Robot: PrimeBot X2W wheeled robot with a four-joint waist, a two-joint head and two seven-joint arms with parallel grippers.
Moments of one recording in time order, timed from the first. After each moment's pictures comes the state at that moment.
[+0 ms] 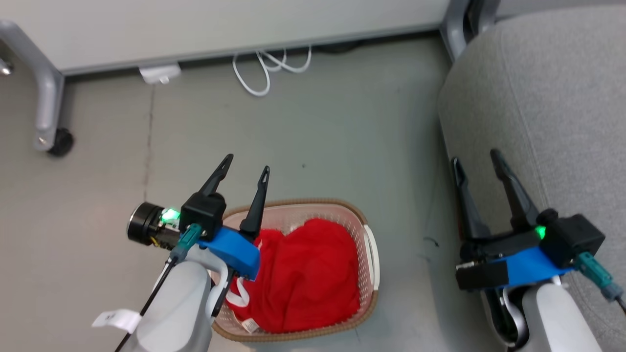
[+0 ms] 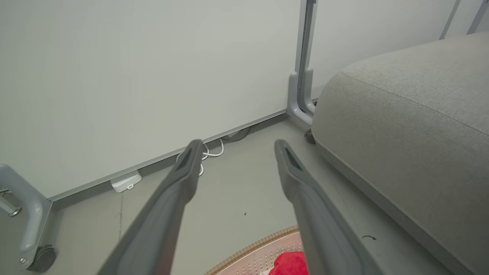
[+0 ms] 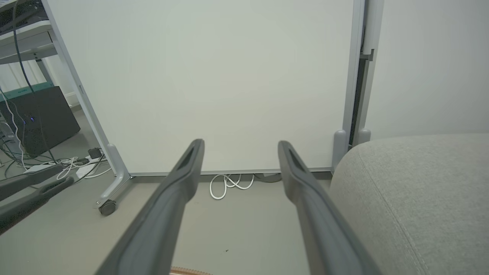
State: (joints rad) left arm -0.43 0.08 -0.30 0.55 -0.08 -0.12 -0.26; right arm -0.23 -0.05 0.07 0.13 0.16 0.13 -0.26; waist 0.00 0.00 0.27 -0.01
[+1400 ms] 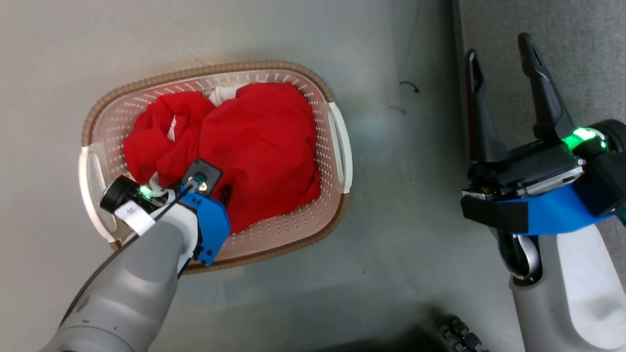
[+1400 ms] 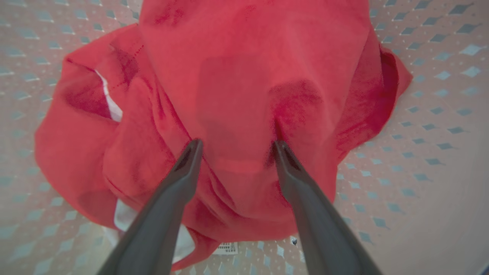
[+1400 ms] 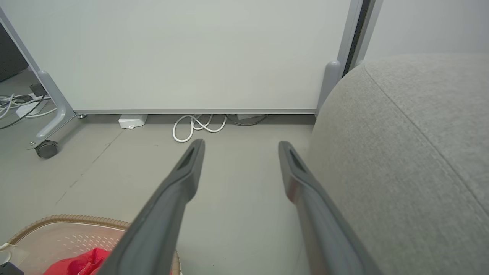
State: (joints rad) left arm -0.86 0.15 -0.87 1.26 -0.37 -0.13 -0.11; right arm -0.46 -0.05 0.09 -0.02 0.10 0.13 -0.26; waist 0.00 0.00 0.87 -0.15
